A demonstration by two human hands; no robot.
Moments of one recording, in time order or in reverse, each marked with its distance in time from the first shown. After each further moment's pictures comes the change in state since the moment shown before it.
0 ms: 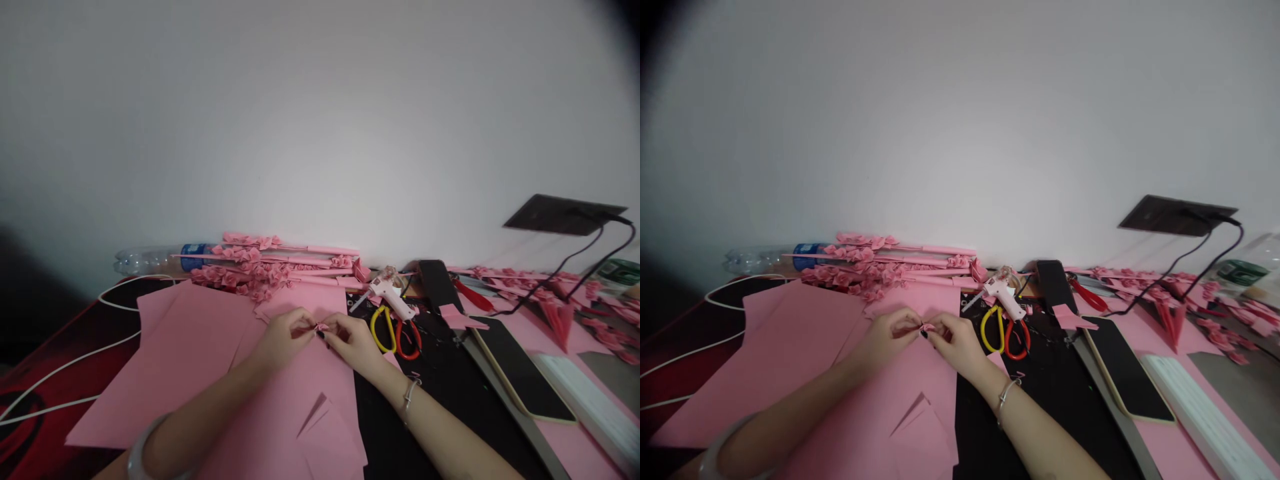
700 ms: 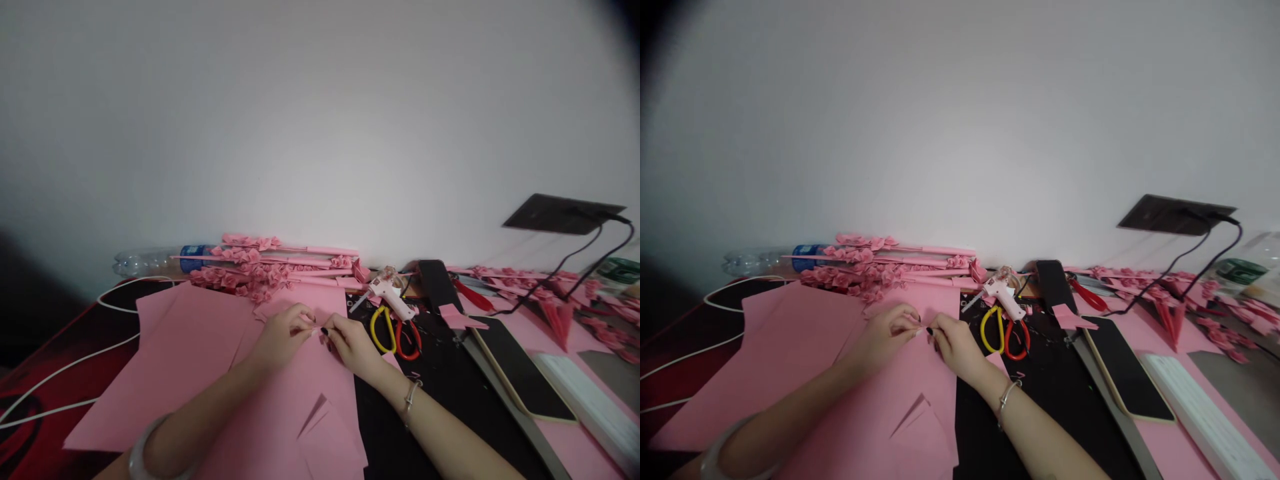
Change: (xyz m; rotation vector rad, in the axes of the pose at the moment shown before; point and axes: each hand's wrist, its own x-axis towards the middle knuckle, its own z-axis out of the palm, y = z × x) left_hand 0.000 0.015 -0.006 0.132 0.029 -0.040; right_hand 0.001 -0.007 -0.004 -0.026 -0.089 -0.081
